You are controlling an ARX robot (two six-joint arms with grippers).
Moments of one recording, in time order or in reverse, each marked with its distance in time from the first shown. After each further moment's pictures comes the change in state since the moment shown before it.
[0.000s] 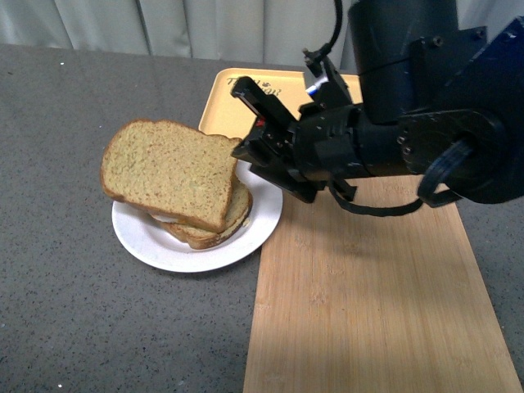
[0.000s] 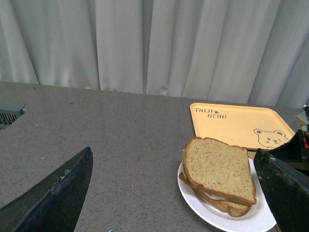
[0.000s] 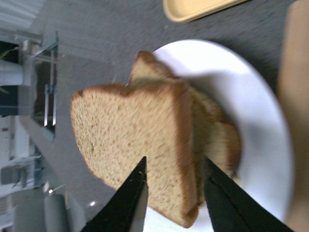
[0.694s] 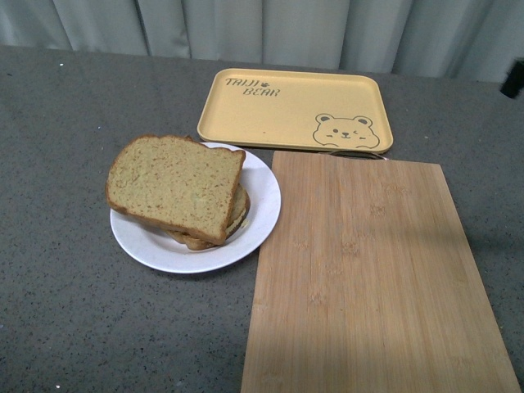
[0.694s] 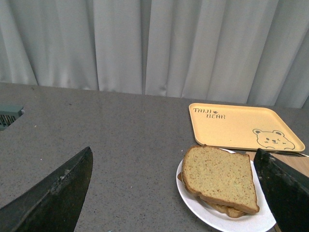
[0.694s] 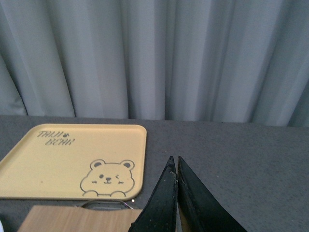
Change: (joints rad) left arm 0.000 -0.001 0.000 0.000 0.000 0.000; right arm -0.212 -0.508 -0.734 0.828 0.678 -0.822
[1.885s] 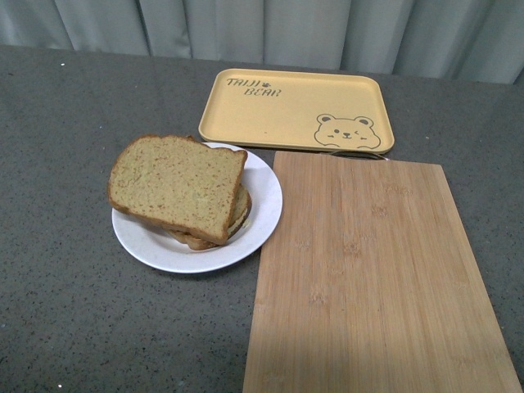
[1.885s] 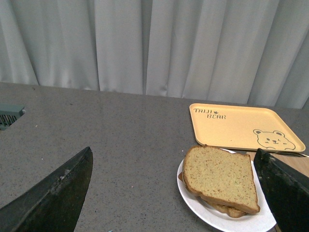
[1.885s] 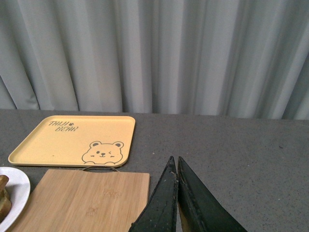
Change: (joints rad) left arm 0.000 0.000 0.000 0.000 0.000 0.000; right arm -0.217 -1.120 -0.291 -0.811 -0.219 -0.007
